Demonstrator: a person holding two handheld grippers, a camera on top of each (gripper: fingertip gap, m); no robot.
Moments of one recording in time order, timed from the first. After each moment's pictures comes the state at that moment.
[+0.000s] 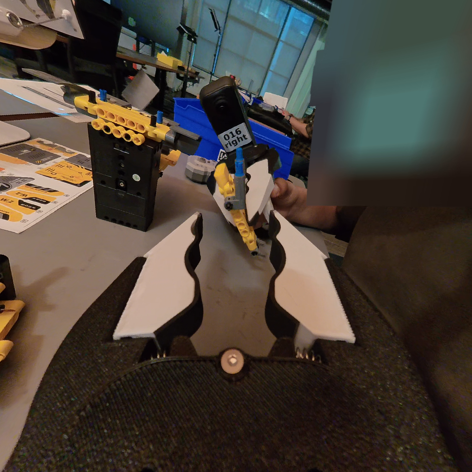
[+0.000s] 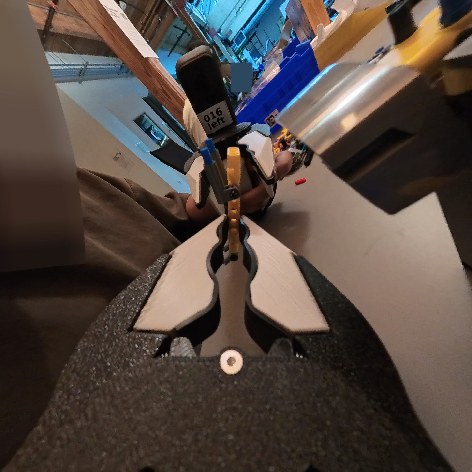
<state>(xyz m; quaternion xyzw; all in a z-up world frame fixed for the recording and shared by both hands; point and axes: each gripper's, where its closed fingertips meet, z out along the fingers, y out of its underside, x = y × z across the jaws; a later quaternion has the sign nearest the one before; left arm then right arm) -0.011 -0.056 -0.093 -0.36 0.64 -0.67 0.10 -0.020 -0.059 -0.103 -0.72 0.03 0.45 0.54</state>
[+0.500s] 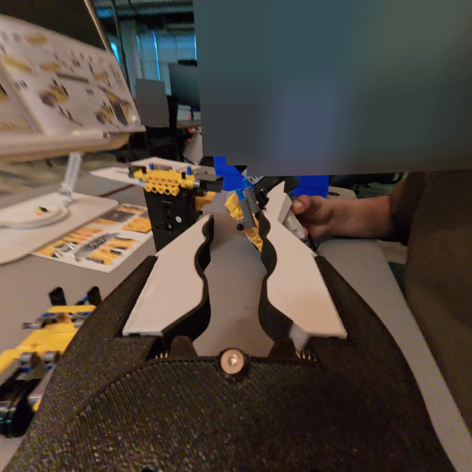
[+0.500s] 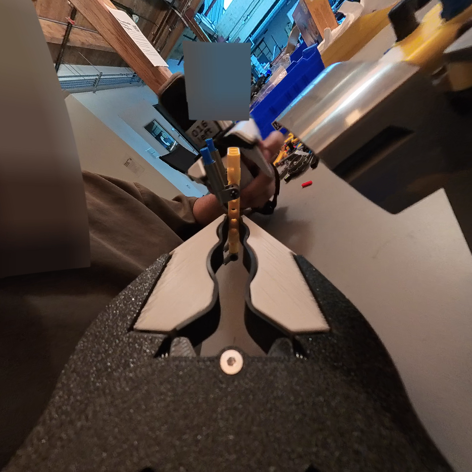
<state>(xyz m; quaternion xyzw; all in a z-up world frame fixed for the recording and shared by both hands) -0.008 -0.039 -0.068 -0.31 0.63 -0.66 0.28 -0.022 -0.059 -0.100 -0.70 0.03 0.46 0.54</state>
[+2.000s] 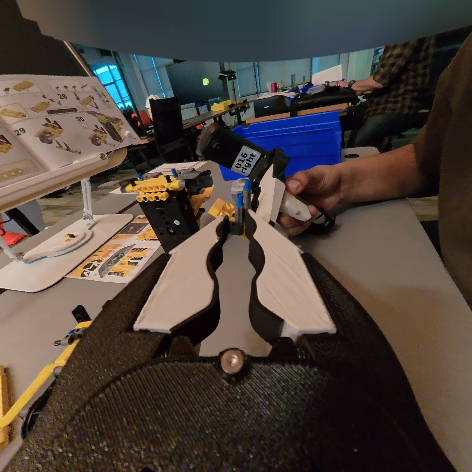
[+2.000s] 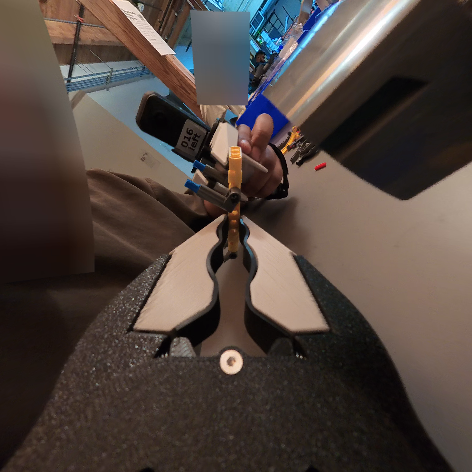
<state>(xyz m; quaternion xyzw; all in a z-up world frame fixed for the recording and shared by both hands) -0.014 -0.056 -0.079 -0.25 0.68 -0.60 0.35 -0.031 -0.061 -0.106 -0.71 0.03 0.50 0.50</state>
